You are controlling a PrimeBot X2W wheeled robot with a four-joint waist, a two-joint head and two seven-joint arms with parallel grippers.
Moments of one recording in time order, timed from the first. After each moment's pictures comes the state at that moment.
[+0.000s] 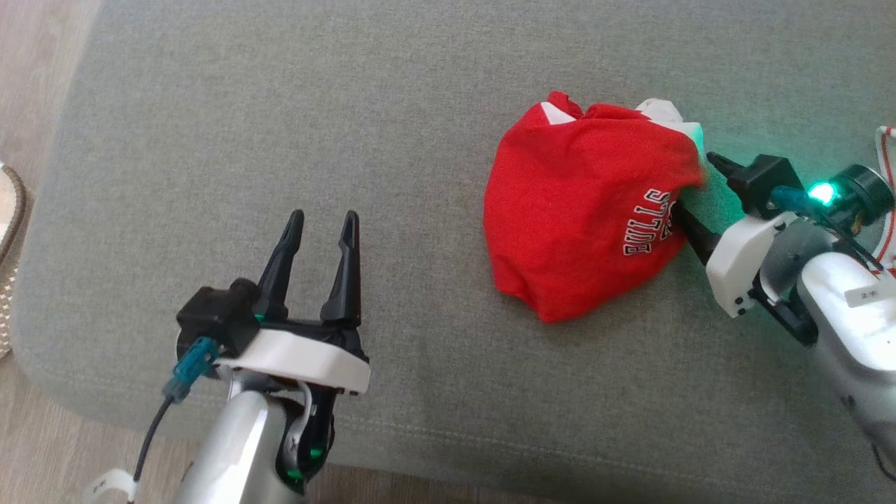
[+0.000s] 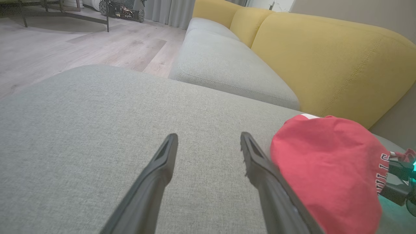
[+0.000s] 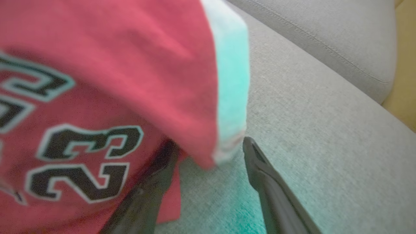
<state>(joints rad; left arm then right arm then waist) -0.18 0.04 -0.33 0.13 -0.37 0.05 -0.25 -0.64 -0.50 0.67 0.58 0.29 0.13 0.06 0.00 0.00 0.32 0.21</state>
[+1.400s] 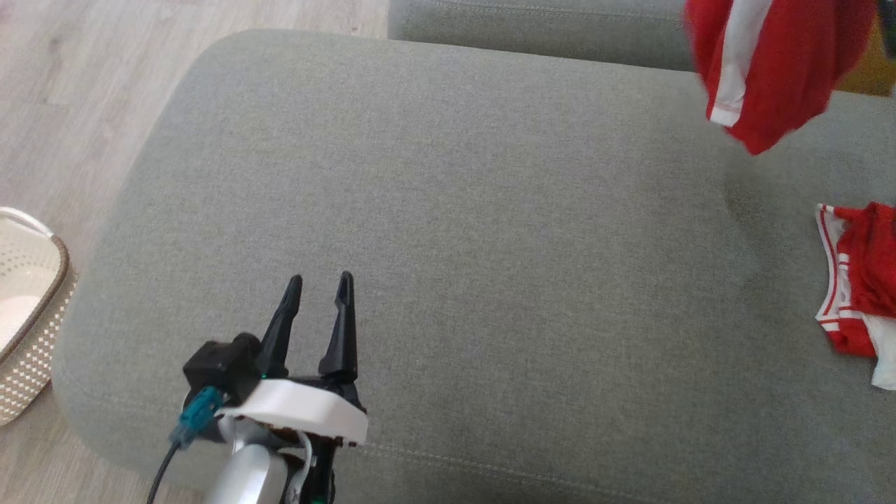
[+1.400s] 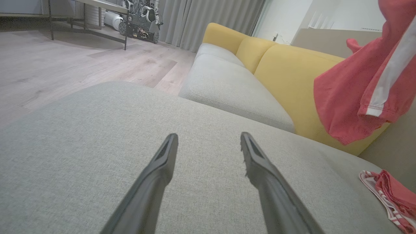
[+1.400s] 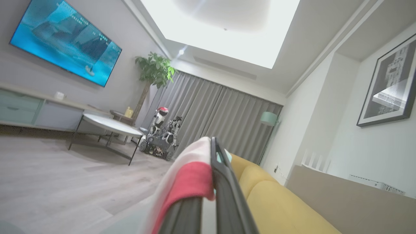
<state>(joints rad) -0.08 0.05 -0.35 0.15 -0.41 0.09 -0.25 -1.18 -0.32 0.26 0.80 -0.02 0.13 -0.25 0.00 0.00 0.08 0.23</state>
